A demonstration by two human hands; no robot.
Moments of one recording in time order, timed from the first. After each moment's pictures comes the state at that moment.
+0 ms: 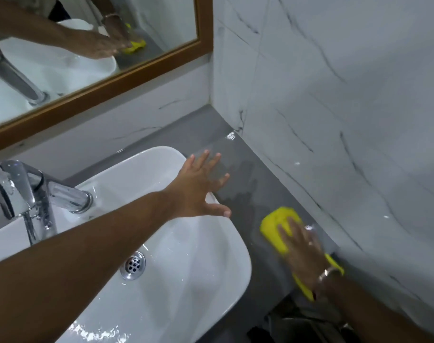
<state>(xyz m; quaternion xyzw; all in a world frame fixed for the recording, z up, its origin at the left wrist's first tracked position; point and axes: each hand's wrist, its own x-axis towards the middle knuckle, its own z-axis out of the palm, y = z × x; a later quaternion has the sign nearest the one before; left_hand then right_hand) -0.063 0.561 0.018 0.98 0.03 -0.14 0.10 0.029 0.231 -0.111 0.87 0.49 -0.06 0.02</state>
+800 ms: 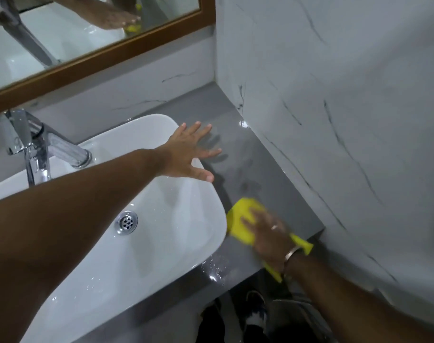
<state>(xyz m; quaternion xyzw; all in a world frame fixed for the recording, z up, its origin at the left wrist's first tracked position) -0.059 0.556 0.023 0.97 0.07 -0.20 0.06 0.007 0.235 -0.125 0.79 0.60 -0.09 -0.06</state>
